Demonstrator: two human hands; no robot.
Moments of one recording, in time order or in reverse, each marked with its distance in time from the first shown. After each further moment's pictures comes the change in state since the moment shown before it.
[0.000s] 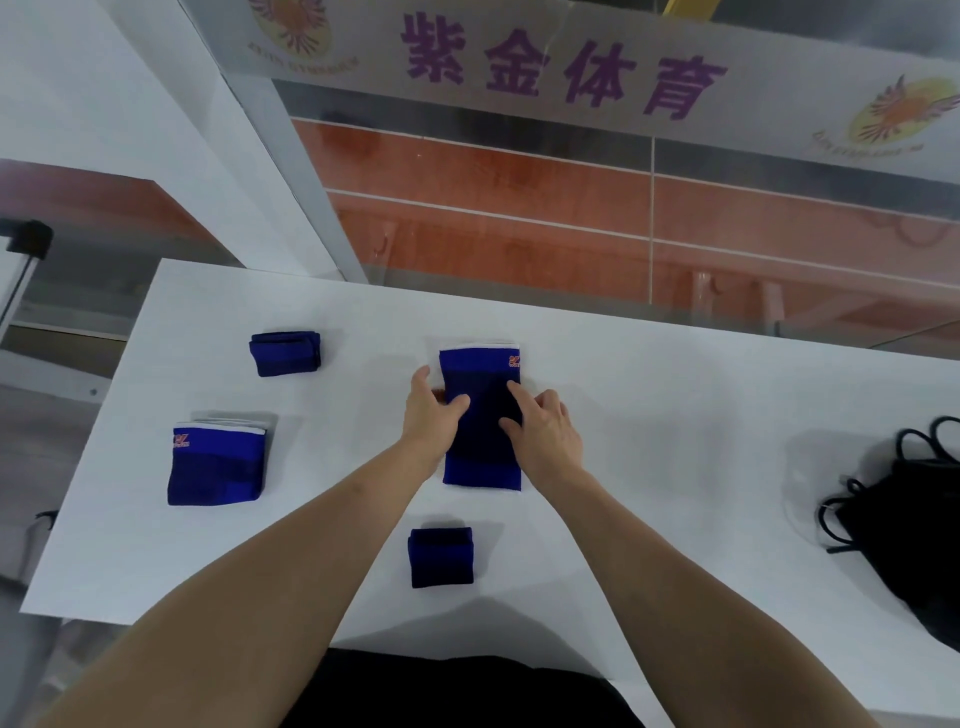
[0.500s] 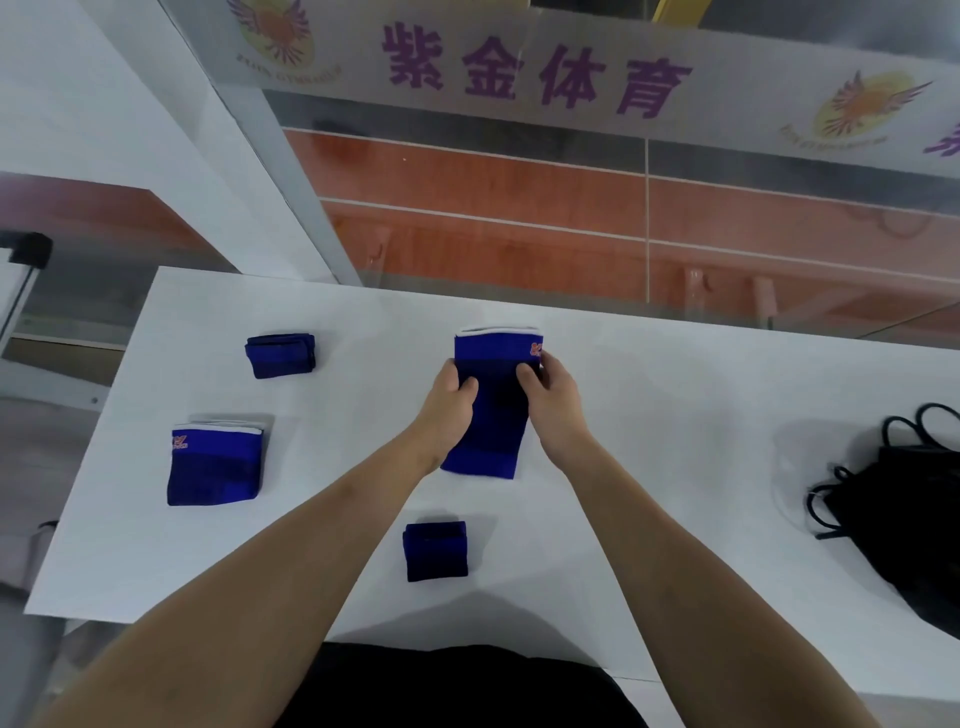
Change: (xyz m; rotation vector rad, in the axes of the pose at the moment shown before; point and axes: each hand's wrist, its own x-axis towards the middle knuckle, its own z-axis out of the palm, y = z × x) left_hand -0.036 0.034 0.007 -0.048 -0.250 0.142; right_hand -0.005 -0.010 -0.050 1.028 0.079 0.098
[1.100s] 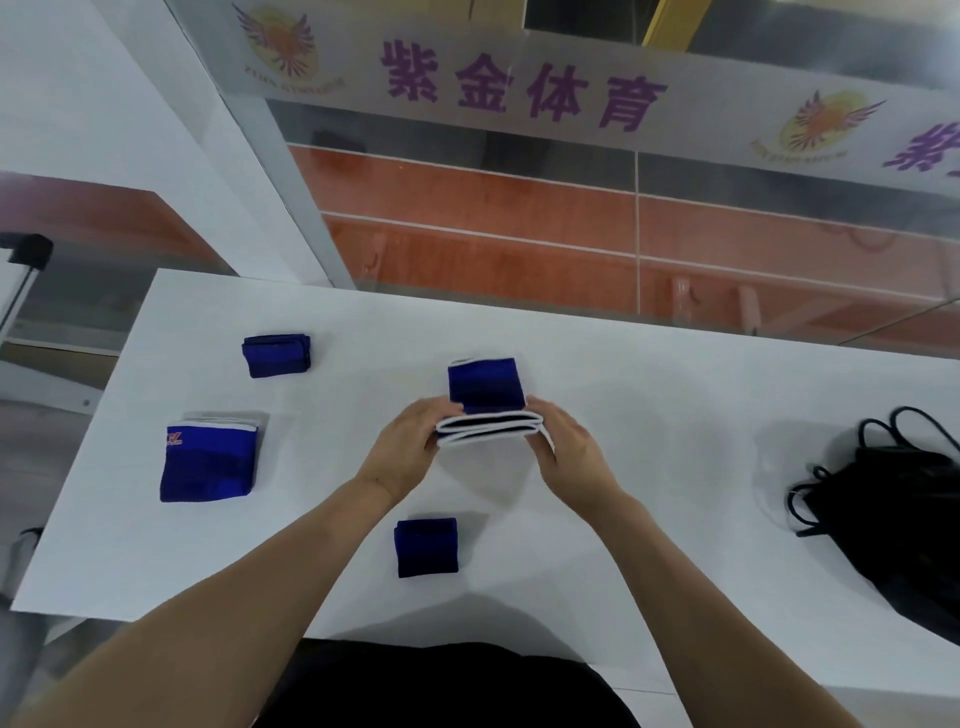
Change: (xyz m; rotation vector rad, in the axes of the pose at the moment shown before) left_hand -0.023 -0.064 -0.043 0.708 0.045 0.605; right_hand -0.047 0.043 -0.052 -0.610 -0.139 -0.595
